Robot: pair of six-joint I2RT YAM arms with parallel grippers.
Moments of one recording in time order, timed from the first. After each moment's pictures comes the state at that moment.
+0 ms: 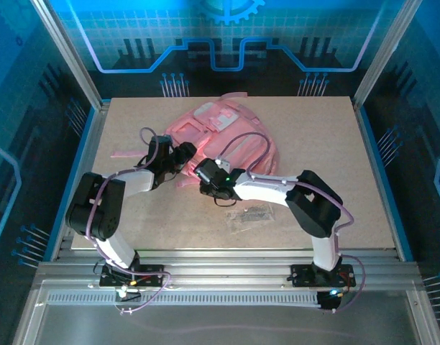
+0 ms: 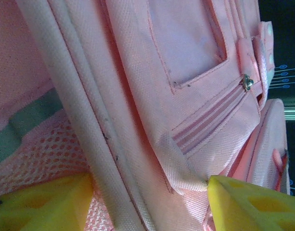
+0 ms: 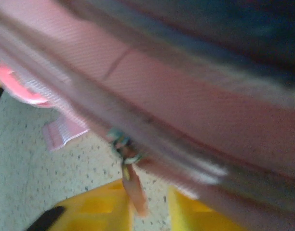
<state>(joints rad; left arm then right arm) -0.21 1.68 0.80 0.29 0.26 -1.03 0.93 1.95 1.31 -0.35 0.22 1.13</state>
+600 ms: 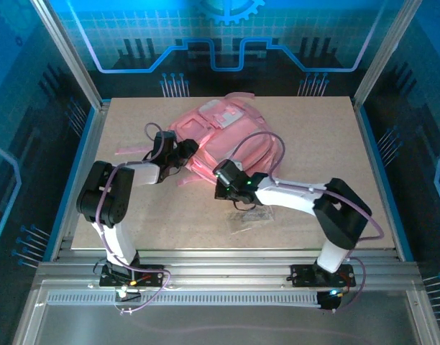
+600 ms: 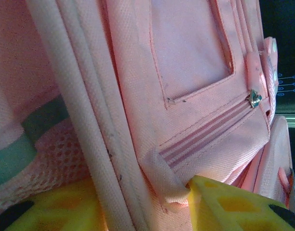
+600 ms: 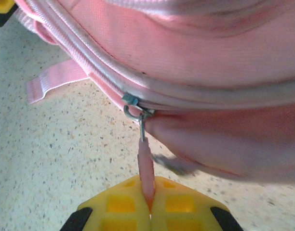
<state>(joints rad) -0.20 1.83 0.91 0.35 0.27 -1.05 0.87 1.68 1.07 -0.35 0.15 0.85</state>
